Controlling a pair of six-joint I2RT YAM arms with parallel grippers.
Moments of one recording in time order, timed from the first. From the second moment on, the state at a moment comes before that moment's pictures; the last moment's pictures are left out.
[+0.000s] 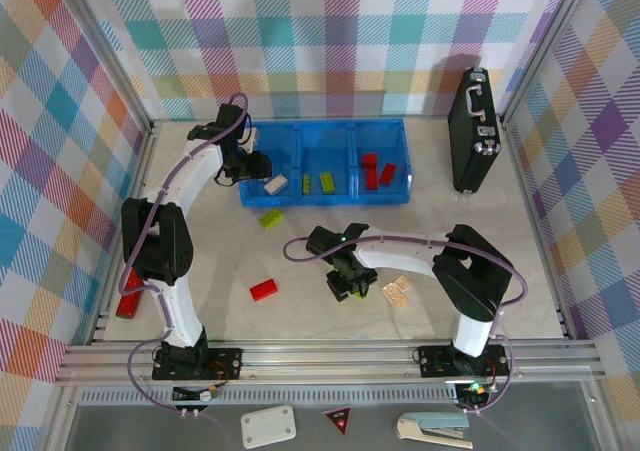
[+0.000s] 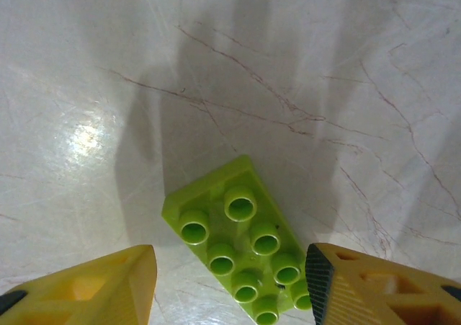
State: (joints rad) left arm -0.19 1.91 1.70 -0.92 0.17 -0.25; right arm 1.02 1.79 1.14 -0.92 0.08 0.46
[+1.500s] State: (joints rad) left arm -0.19 1.91 1.70 -0.92 0.19 -0.26; right arm 1.03 1.85 1.22 -0.94 0.12 0.45
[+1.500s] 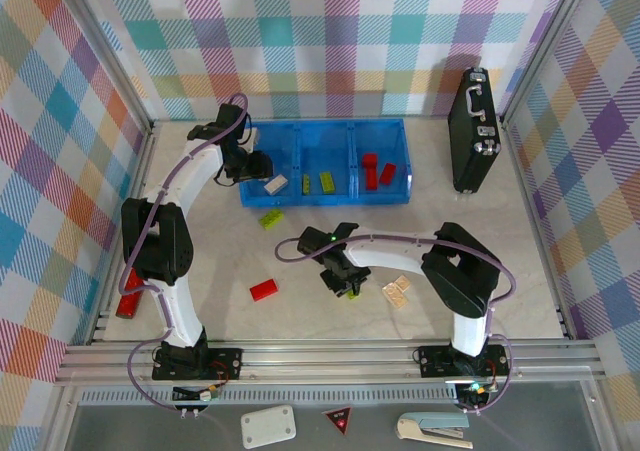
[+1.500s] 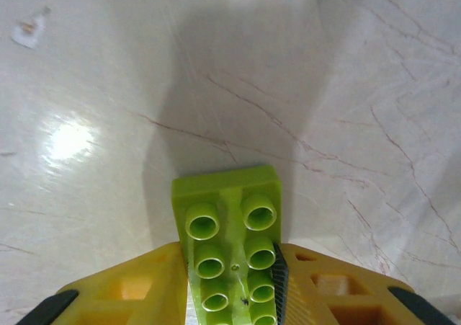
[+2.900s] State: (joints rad) left arm -0.19 1.91 1.70 -0.92 0.19 -0.26; right arm 0.69 2.18 2.07 -1.06 0.15 0.34
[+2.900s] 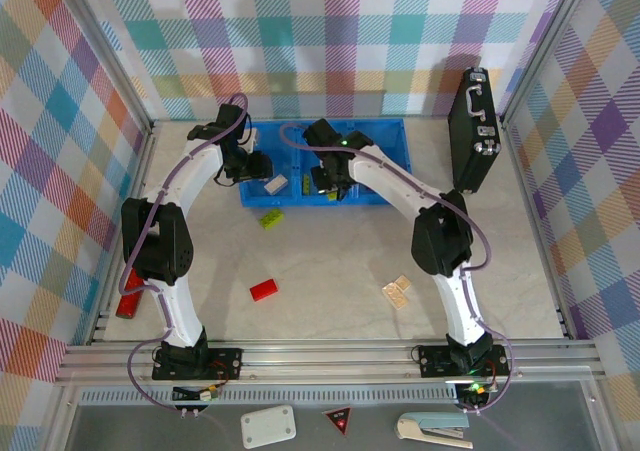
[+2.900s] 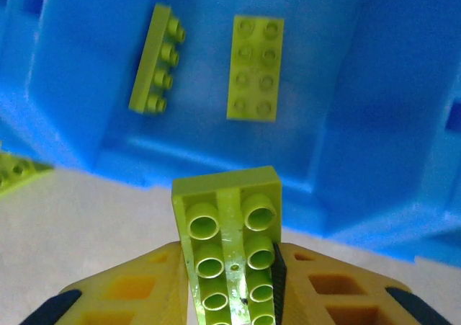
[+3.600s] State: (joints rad) left arm -0.19 1.91 1.70 -0.92 0.19 -0.26; right arm 0.60 2.44 2.31 -0.96 -0.06 0.41
